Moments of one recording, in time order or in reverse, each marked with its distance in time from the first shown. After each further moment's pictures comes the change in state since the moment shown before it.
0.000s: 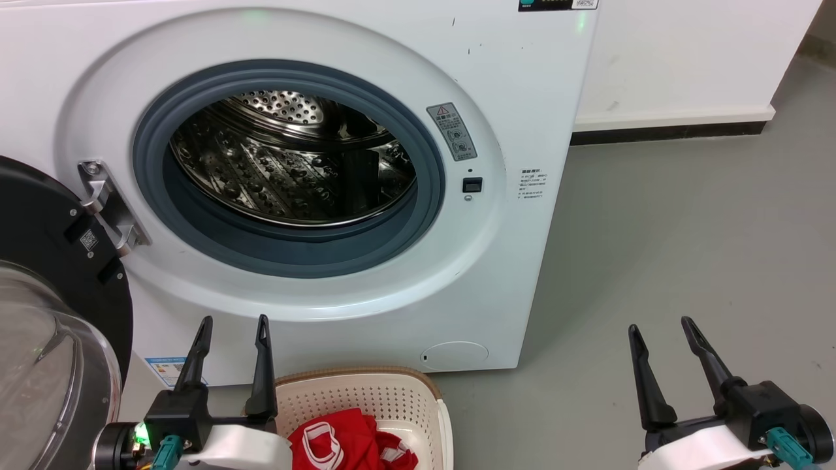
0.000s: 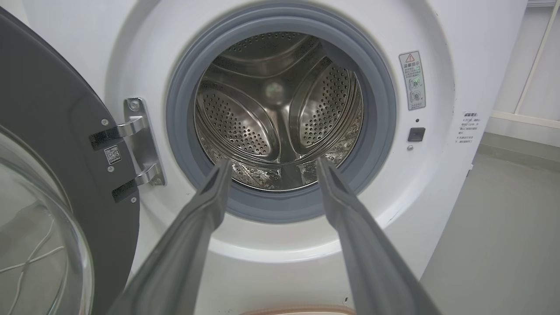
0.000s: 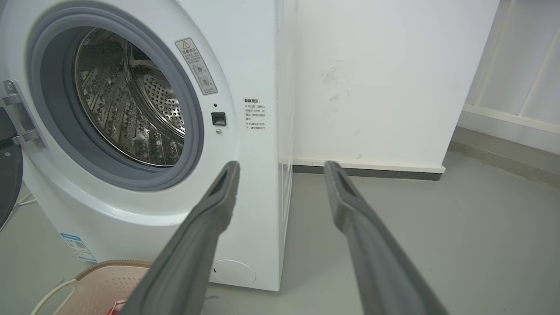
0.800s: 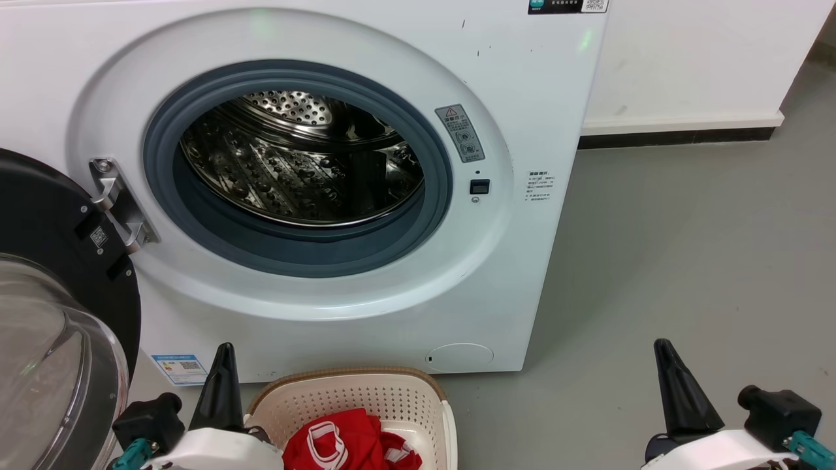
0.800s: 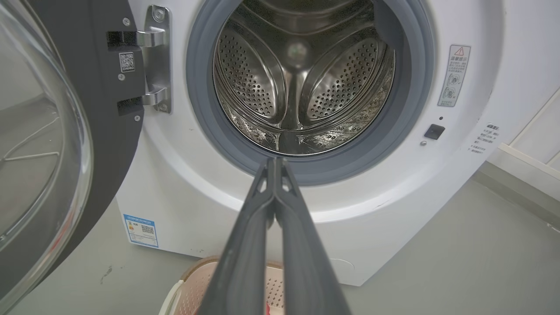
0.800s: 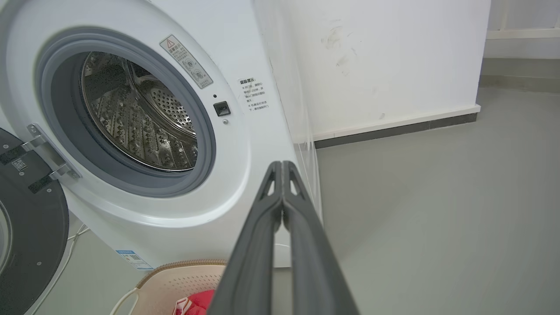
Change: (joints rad) left arm 0.017 -0.004 0.023 0.059 -0.247 -0.011 0.077; right arm 0.013 -0.009 0.013 0.053 0.256 0.000 0.039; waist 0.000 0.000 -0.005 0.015
